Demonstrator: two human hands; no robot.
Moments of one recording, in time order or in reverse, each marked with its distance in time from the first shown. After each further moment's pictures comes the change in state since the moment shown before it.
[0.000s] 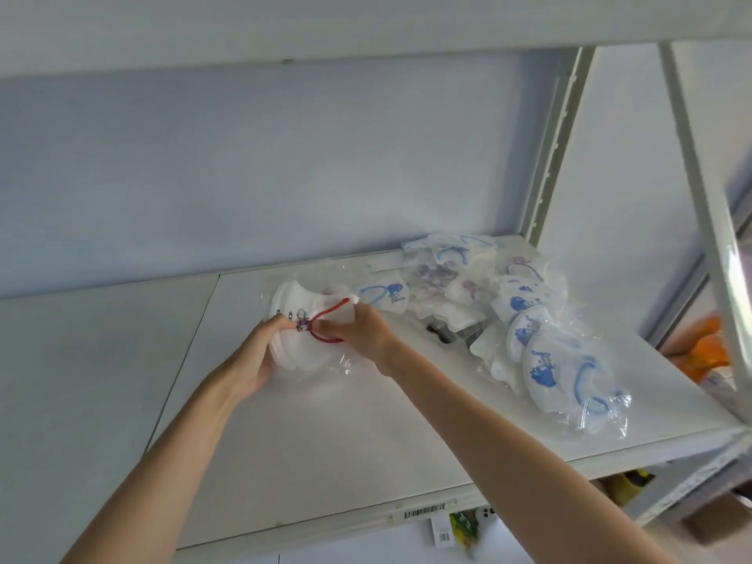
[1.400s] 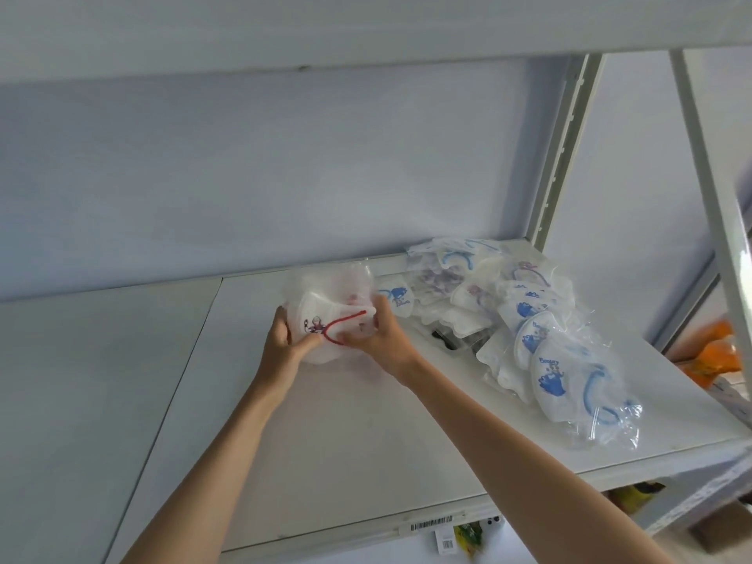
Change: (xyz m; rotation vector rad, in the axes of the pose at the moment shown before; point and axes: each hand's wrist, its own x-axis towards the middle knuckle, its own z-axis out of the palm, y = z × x) left_hand 0.029 -0.030 0.019 0.140 0.237 0.458; right_hand 0.003 0.024 -0.019 0.122 0.054 -0.198
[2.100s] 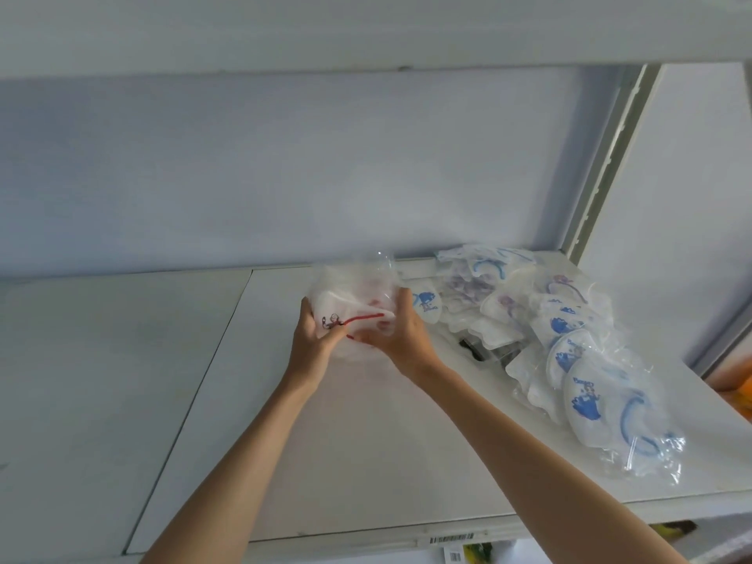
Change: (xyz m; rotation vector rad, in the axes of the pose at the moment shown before) left_hand 0.004 -0.003 0.001 0.008 0.060 0.043; right_hand 0.013 0.003 0.009 -0.274 0.060 -0.148
